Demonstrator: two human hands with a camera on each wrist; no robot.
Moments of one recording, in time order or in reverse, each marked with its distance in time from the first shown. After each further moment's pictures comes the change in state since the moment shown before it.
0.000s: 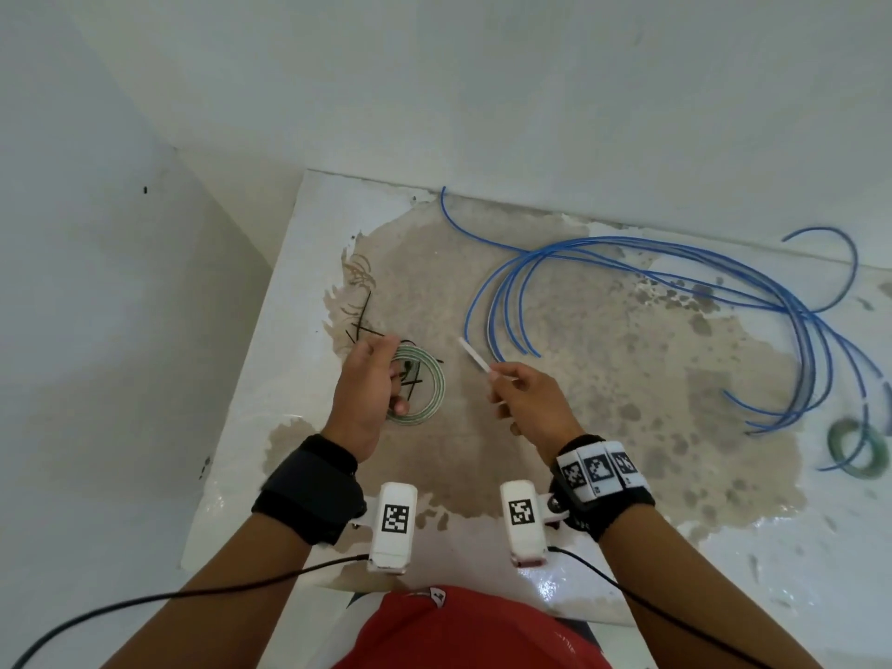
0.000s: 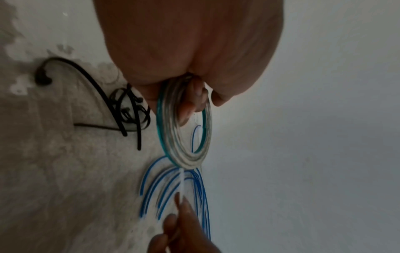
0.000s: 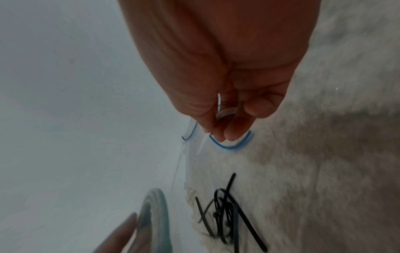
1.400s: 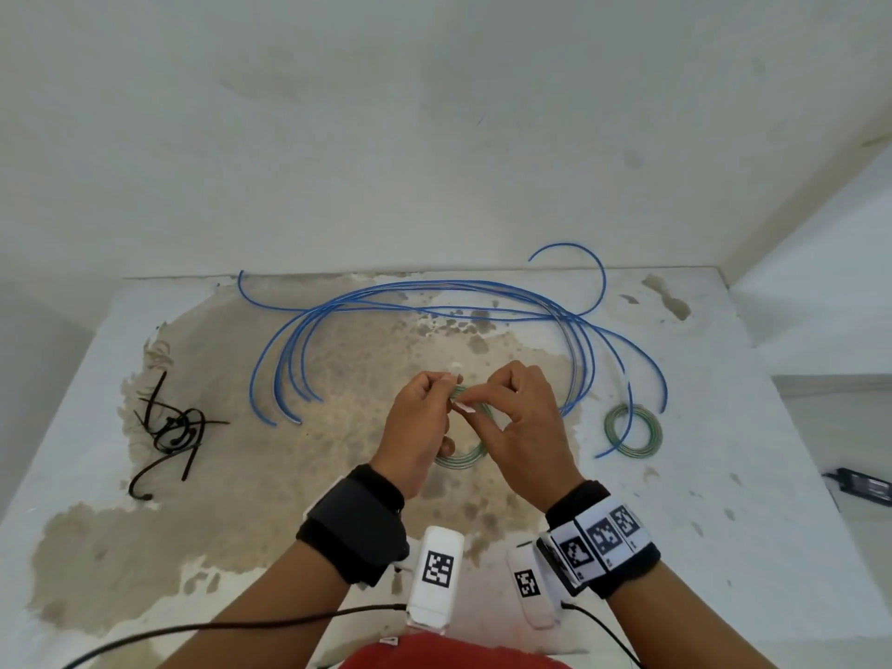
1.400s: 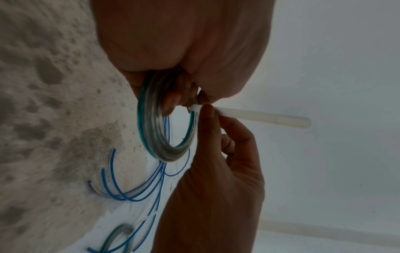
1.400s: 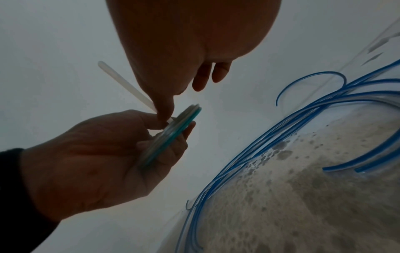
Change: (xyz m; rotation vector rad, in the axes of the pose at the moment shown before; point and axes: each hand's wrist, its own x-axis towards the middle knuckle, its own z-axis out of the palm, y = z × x) left_hand -0.131 -0.062 0.360 0.216 -0.230 0.098; right_hand -0.063 0.087 -0.310 -0.335 0.438 -0.977
